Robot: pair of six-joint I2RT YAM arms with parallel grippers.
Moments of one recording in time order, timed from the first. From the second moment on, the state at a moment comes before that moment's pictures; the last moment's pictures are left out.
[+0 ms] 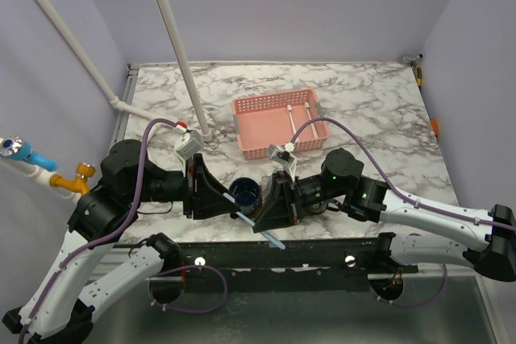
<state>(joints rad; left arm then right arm) -0.63 0.64 1.12 -0.69 0.86 -0.46 1.12 1.07 0.81 0.26 -0.75 0.74</state>
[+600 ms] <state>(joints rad) -0.63 0.65 1.12 -0.69 0.89 -0.45 1.12 1.05 0.81 0.26 -0.75 0.73</state>
